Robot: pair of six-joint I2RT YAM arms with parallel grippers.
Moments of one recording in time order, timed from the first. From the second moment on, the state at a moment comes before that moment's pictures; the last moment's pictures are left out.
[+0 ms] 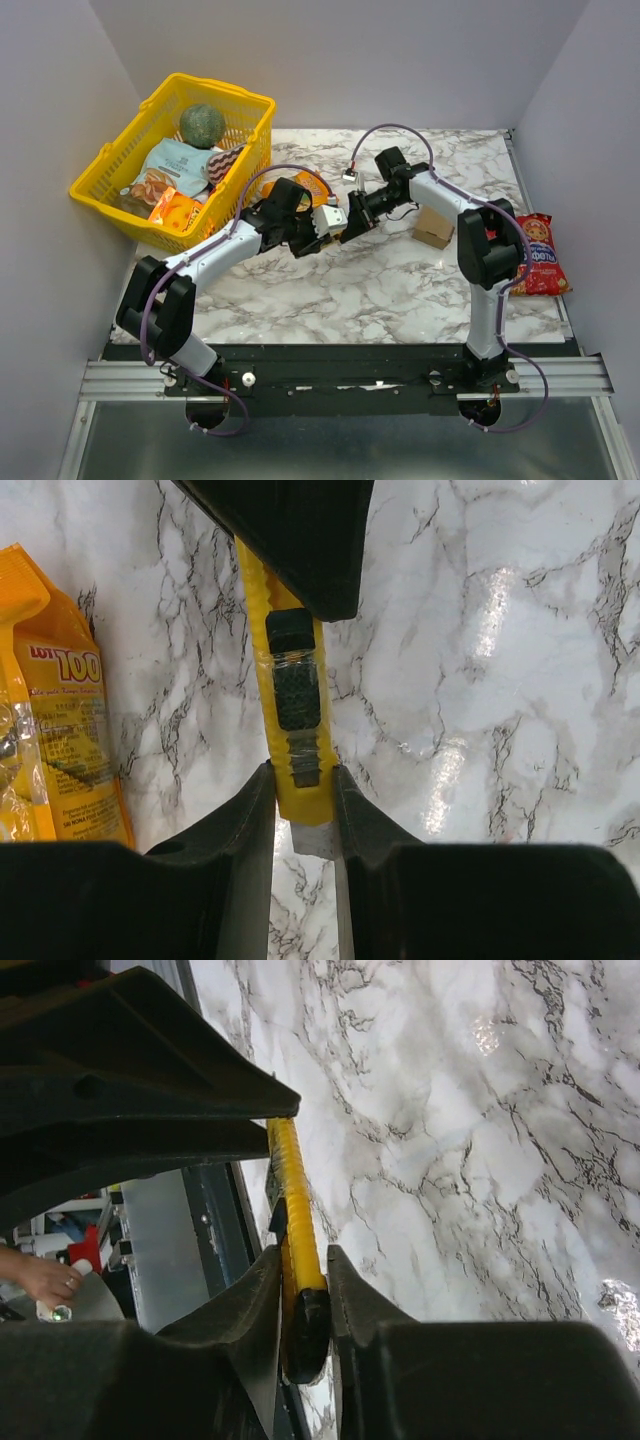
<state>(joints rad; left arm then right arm) -0.56 1.54 1.07 -0.40 0.47 0.59 0.41 2.06 1.59 -0.77 -1.06 -0.18</state>
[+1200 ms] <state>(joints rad) -0.37 1.59 1.43 -0.43 0.86 0.37 0.37 1.87 1.98 -0.98 -0.90 -0.74</state>
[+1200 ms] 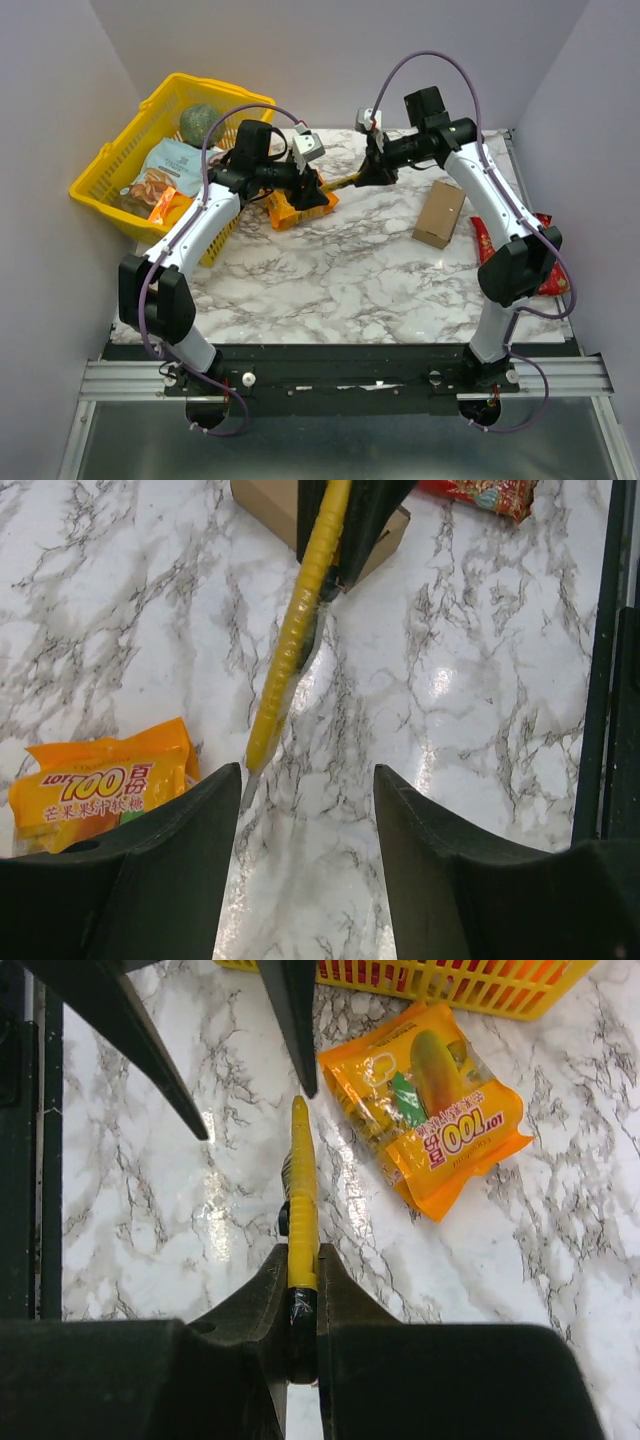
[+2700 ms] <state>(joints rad) -0.37 1.69 1.48 -0.48 1.00 0.44 0.41 1.87 1.99 -1.07 -0.86 -0.76</state>
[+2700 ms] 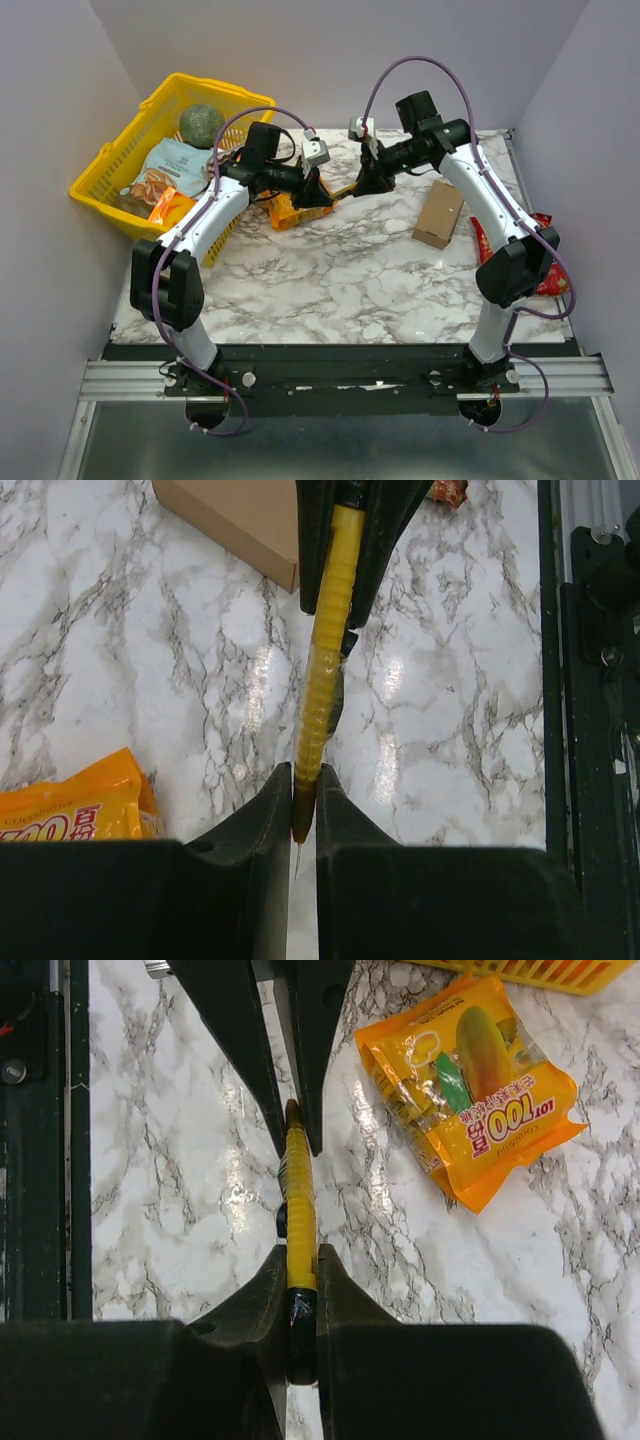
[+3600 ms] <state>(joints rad) -0.36 1.71 1.51 -0.38 1.10 0.33 0.28 1.92 2.13 -1.11 -1.13 -0.50</state>
